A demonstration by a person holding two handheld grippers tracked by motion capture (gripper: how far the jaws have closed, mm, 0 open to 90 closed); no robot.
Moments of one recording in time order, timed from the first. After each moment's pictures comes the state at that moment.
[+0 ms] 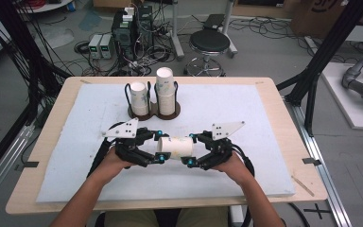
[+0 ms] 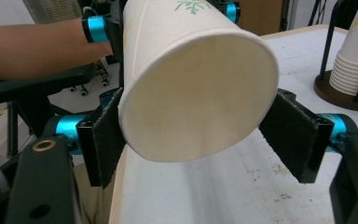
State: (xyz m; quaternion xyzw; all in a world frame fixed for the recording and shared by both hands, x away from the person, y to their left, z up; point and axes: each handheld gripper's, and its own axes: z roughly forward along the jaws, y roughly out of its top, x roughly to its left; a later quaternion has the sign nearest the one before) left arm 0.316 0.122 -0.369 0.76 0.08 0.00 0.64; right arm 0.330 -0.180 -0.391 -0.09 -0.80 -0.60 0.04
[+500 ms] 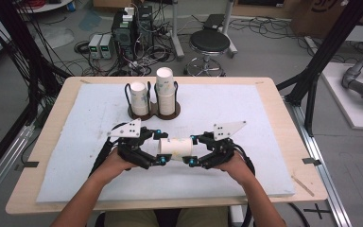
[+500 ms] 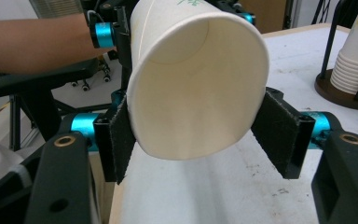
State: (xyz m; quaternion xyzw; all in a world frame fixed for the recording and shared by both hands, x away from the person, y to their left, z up) left arm 0.316 0.116 -0.374 0.78 0.12 0.01 0.62; right arm 0.330 -0.184 -0.389 -0.08 -0.80 -0.59 0.04
